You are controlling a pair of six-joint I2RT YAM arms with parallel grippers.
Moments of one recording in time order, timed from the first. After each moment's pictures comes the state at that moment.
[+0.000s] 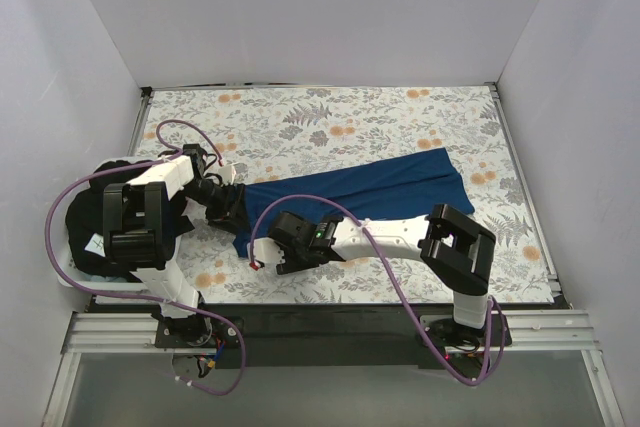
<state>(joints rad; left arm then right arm) 0.03 1.74 1.07 -0.97 0.64 0.26 1.25 1.86 1.24 -0.44 0.10 -0.64</state>
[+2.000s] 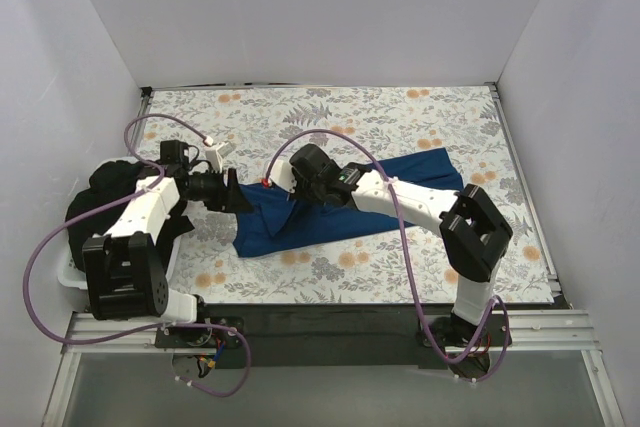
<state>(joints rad) 0.05 1.43 0.95 -0.72 0.86 0.22 0.98 1.82 1.40 -0.40 0.10 -0.56</state>
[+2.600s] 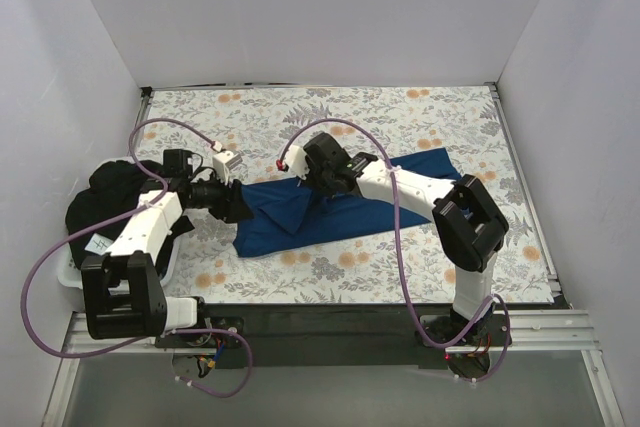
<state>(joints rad) 0.05 1.31 0.83 -0.61 0.85 0.44 0.86 1.88 1.41 -0.39 0.03 -0.47</state>
